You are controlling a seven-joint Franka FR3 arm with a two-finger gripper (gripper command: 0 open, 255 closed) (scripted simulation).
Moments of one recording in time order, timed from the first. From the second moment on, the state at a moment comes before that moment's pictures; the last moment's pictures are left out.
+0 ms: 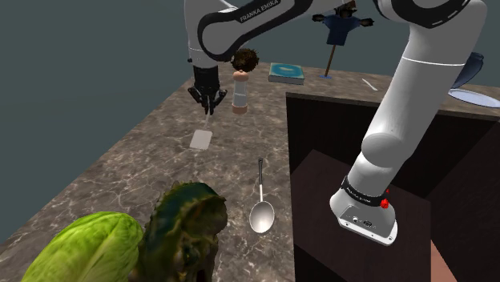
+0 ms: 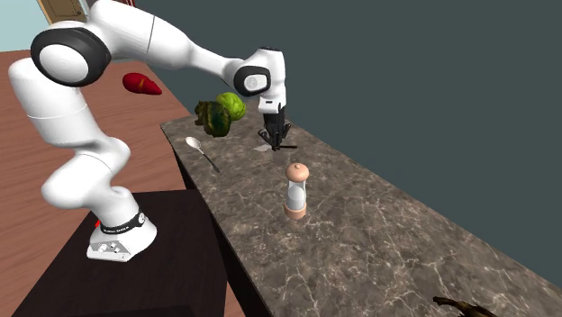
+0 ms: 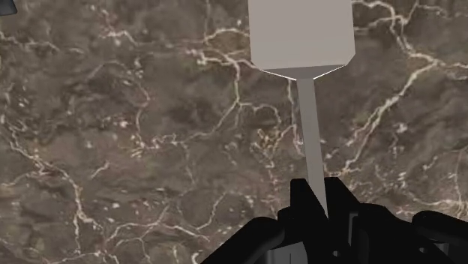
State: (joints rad) arm -0.14 0.07 0.48 -2.00 -0.11 2.07 1.44
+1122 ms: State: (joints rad) arm -0.15 0.02 0.48 -1.82 -0.08 1.86 1.41
